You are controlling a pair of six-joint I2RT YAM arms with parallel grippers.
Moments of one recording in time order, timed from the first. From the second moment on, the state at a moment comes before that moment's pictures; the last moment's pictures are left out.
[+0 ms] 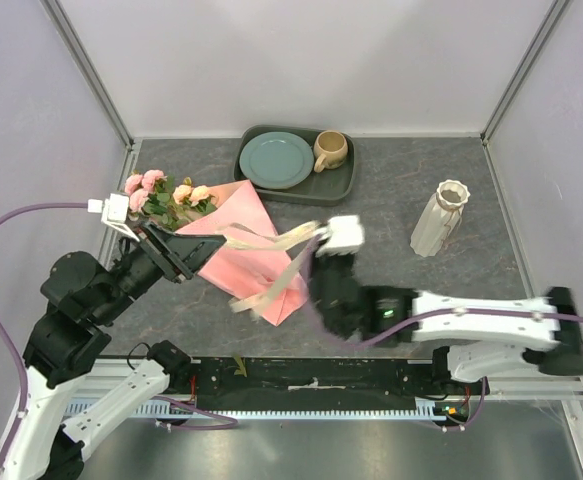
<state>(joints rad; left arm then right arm) -0.59 0.56 1.18 -0.60 0.11 -0.83 1.47 1.37 1.11 -0.01 1.33 0.31</state>
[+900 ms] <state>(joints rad) -0.59 0.43 1.06 -0.71 0.10 -0.62 1.27 0.86 1.25 -0.37 1.49 -0.14</state>
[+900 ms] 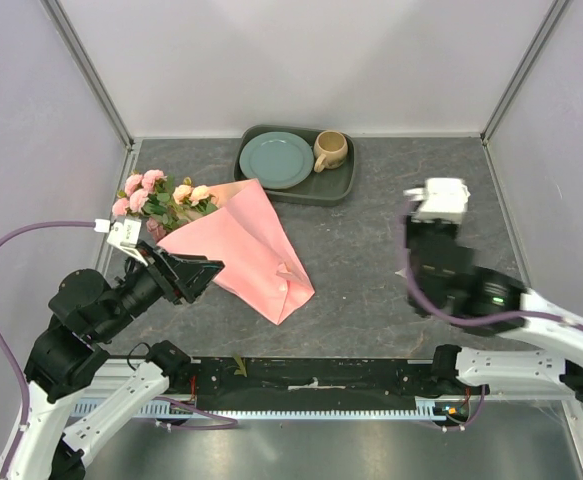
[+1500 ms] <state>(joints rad) -0.59 0.42 1.06 -0.75 0.11 -0.62 0.71 0.67 0.92 -0.42 1.38 0.21</state>
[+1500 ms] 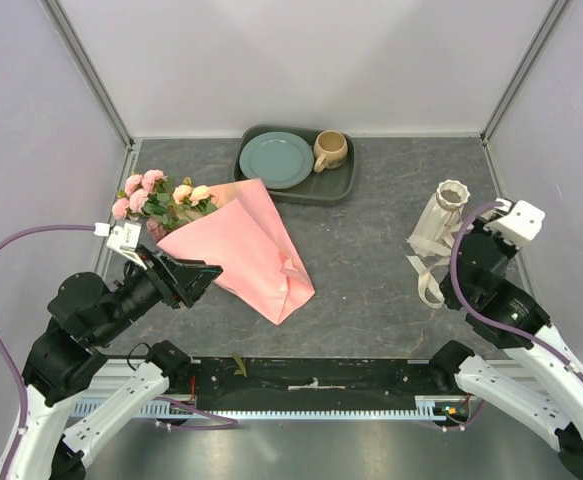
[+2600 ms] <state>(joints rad) -0.59 0.40 1.08 -0.82 0.11 -0.61 0.66 0.68 0.94 -0.65 1.48 0.32</state>
